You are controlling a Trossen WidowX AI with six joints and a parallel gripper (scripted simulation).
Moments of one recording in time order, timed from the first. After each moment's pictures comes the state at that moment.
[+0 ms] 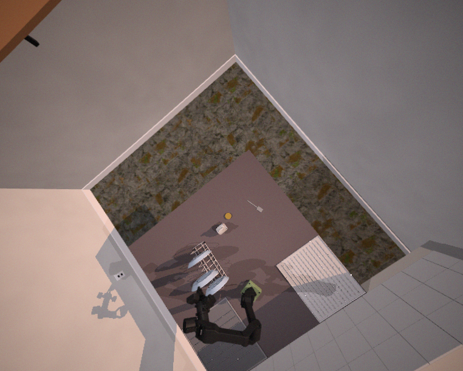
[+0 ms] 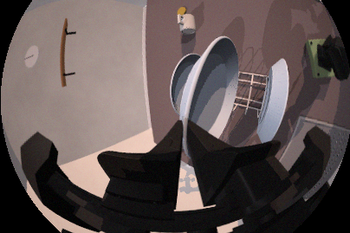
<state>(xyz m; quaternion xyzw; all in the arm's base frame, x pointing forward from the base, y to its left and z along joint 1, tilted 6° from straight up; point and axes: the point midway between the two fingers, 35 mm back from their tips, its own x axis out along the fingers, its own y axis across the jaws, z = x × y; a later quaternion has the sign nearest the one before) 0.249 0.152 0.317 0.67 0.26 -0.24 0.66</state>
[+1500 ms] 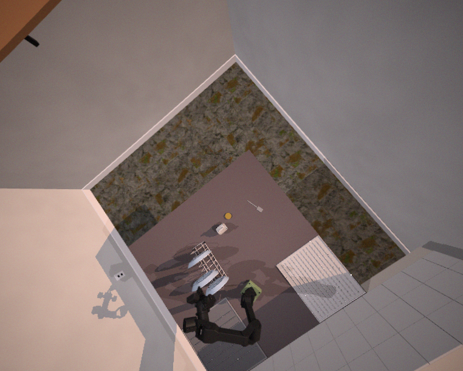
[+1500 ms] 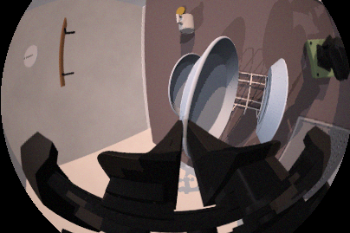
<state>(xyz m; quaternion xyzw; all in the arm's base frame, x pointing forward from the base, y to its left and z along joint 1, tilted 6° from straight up) 0.249 0.153 0.314 0.67 0.26 -0.24 0.66</state>
